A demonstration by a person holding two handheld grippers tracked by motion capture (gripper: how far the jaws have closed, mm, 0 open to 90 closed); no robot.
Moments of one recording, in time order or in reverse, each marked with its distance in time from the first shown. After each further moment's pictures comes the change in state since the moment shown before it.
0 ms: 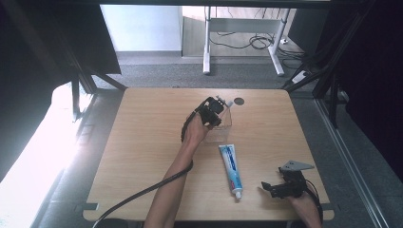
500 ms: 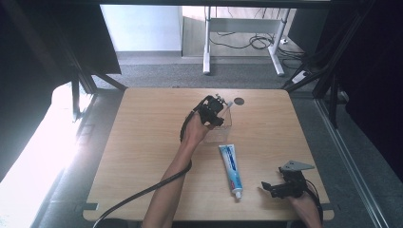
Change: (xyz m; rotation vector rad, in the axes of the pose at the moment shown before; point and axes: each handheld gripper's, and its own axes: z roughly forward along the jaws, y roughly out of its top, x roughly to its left) left arm 0.000 0.001 -0.014 -0.058 -0.019 -0.008; right arm 0.000 0.000 -0.001 -0.006 -0.002 -0.003
